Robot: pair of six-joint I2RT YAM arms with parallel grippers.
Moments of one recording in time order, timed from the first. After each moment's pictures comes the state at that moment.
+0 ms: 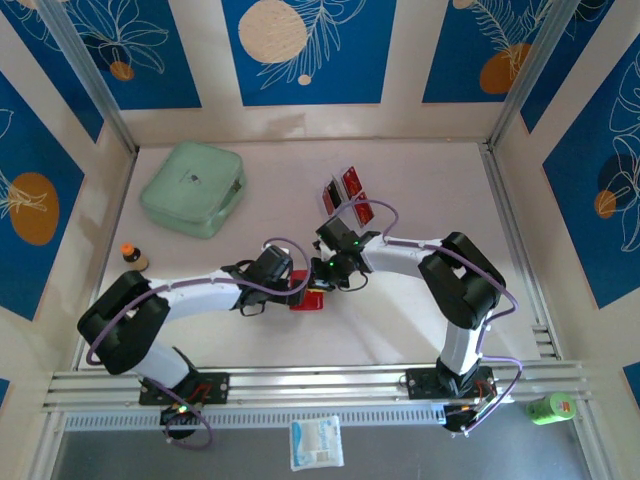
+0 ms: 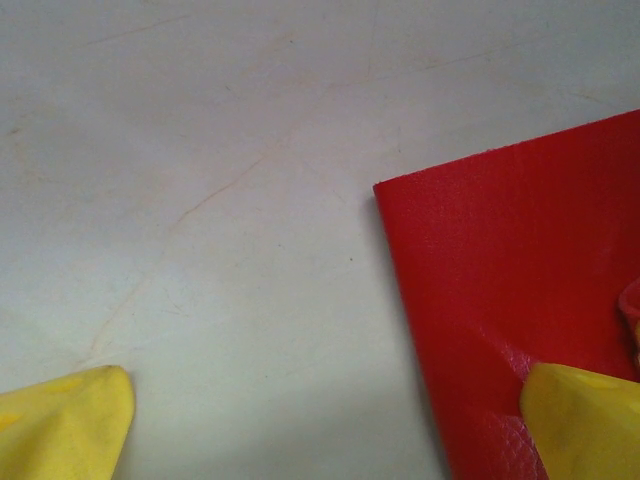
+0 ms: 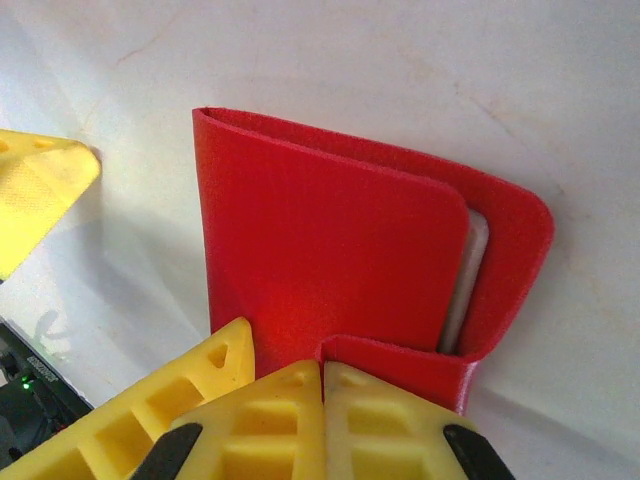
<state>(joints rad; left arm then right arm) -0.79 1.50 0.68 -0.24 -0.14 -0.51 0.74 1.81 1.03 -0.37 -0.45 0.75</state>
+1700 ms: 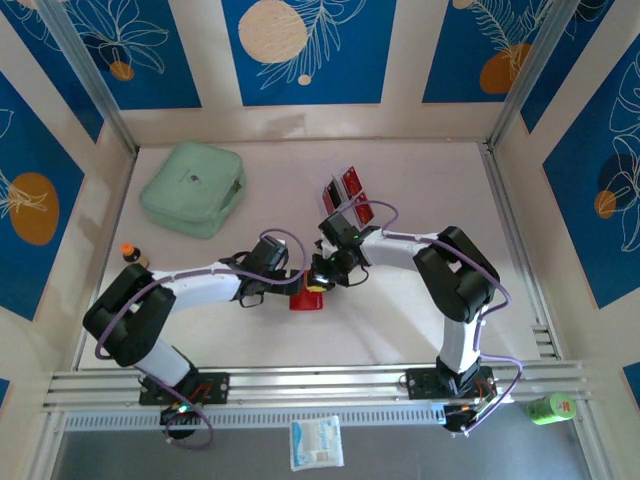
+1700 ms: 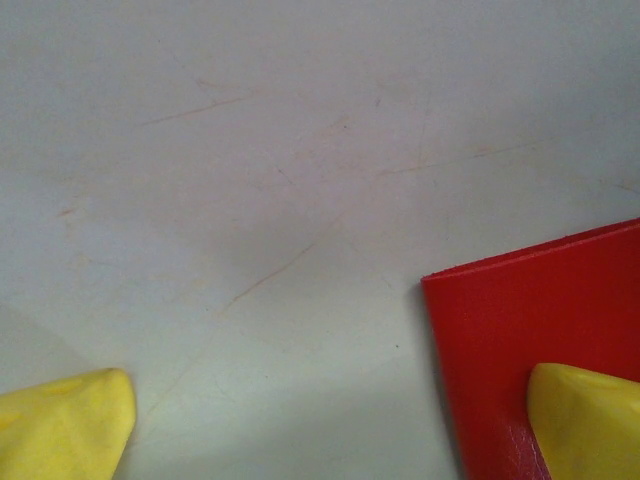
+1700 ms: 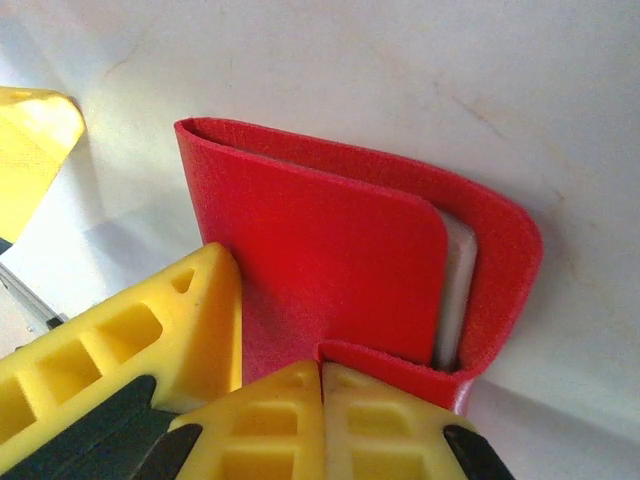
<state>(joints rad) -0.70 1.55 0.71 -0.20 -0.10 -0.47 0.70 1.86 1.07 -0.41 -0.55 0.79</state>
